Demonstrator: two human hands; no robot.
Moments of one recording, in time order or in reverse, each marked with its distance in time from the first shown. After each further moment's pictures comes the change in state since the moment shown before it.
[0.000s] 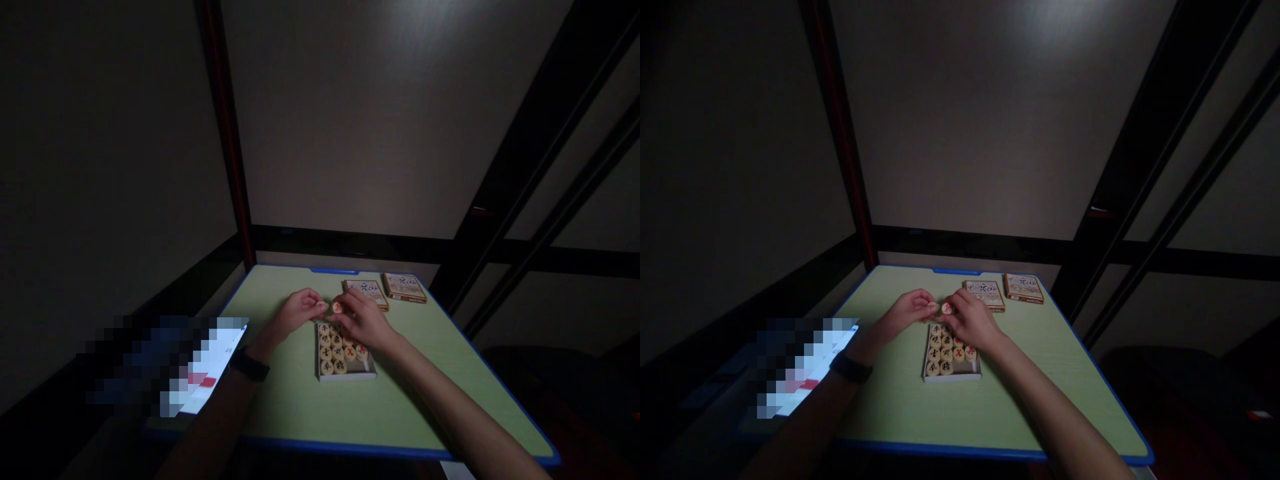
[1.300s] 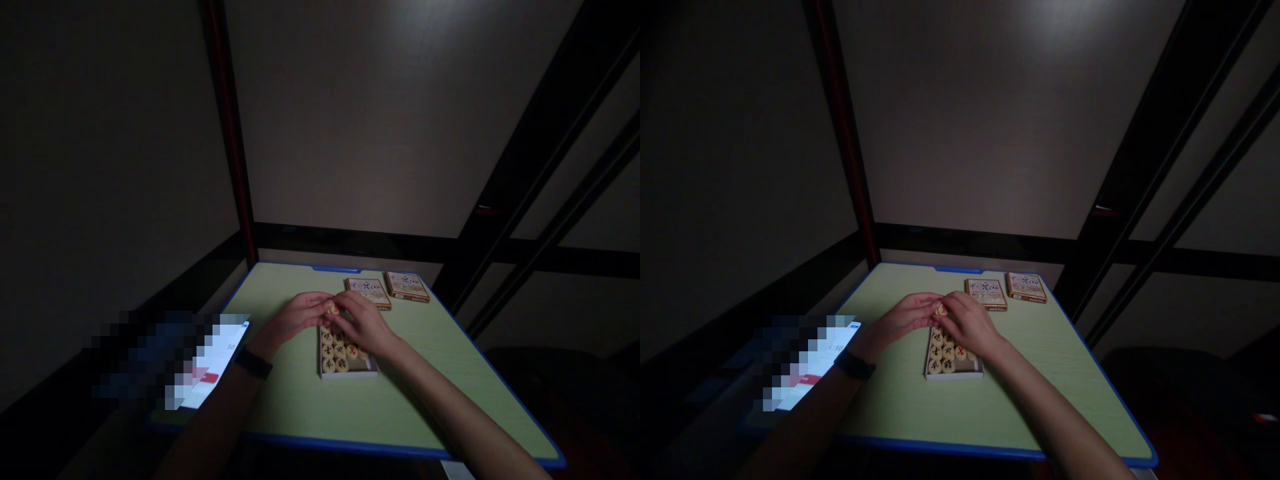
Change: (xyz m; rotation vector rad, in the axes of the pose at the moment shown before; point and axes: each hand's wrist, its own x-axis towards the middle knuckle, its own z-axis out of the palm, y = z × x) left_hand -0.017 0.022 0.008 -0.354 -0.208 -0.129; right_hand 0.001 -0.015 -0.002 0.074 0.012 -0.101
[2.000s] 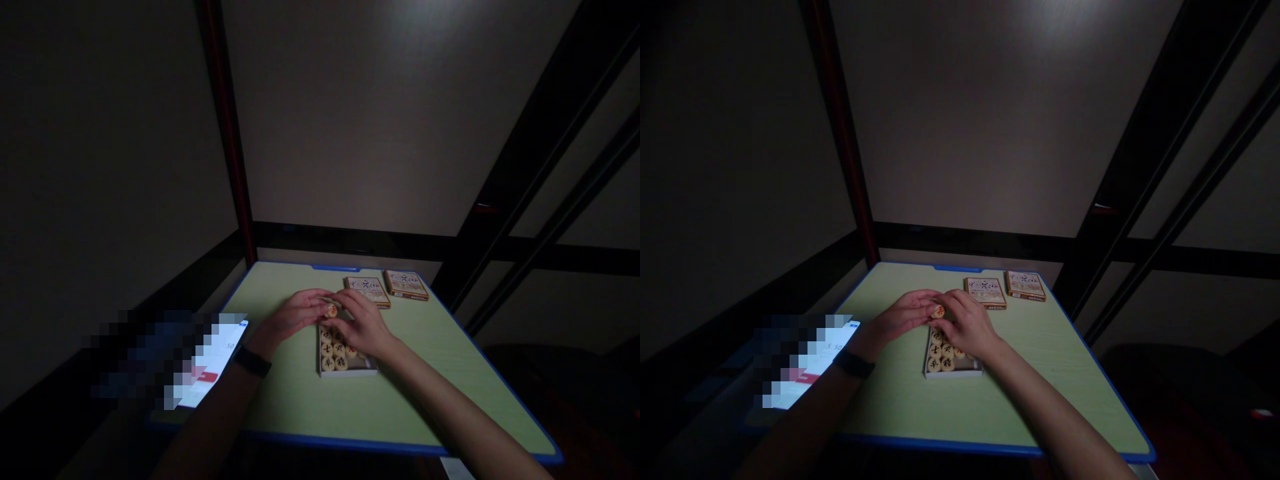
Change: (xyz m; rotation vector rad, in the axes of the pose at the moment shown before) left_hand -0.003 0.003 0.000 -0.065 -0.009 0.001; right_hand -0.003 -0.006 0.006 -0.017 0.139 -0.031
